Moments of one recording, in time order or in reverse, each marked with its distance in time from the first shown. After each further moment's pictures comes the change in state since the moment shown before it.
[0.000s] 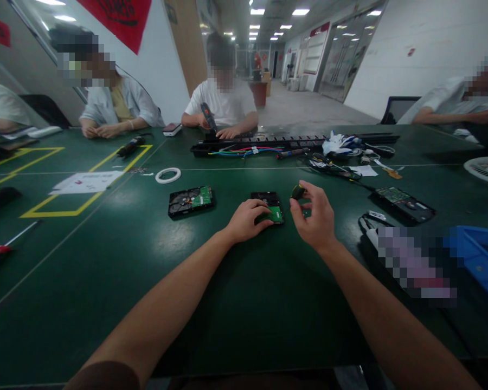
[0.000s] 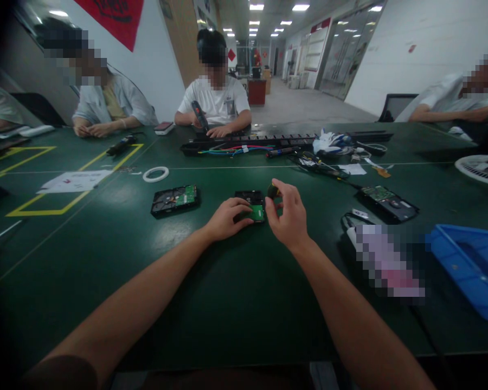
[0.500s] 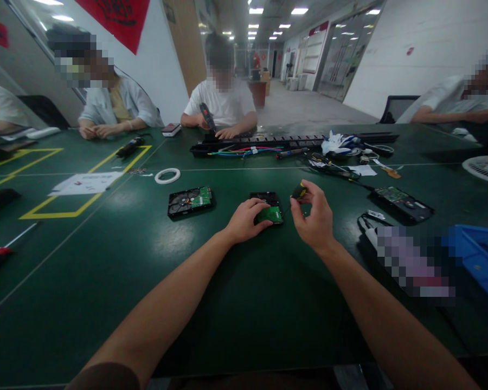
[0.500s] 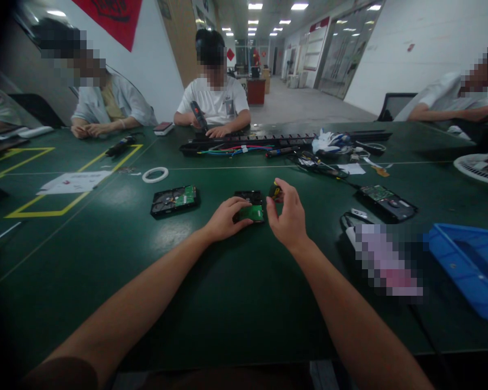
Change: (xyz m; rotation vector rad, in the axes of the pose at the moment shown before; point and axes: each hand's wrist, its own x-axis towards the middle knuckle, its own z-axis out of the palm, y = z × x) left_hand 0.000 0.003 -0.001 -0.021 0.001 -0.077; right_hand -0.002 0.004 0.003 -0.019 0.018 0.011
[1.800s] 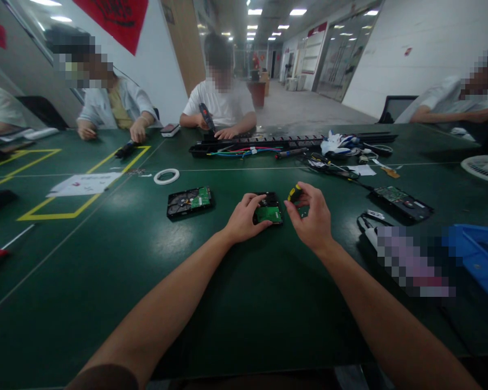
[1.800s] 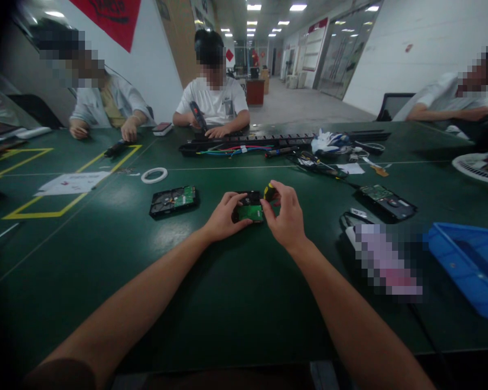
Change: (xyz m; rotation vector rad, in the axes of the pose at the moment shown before) left_hand -0.002 -0.001 0.001 -0.064 0.059 -0.083; right_hand -0.002 0.000 0.002 0.019 -0.004 -0.027
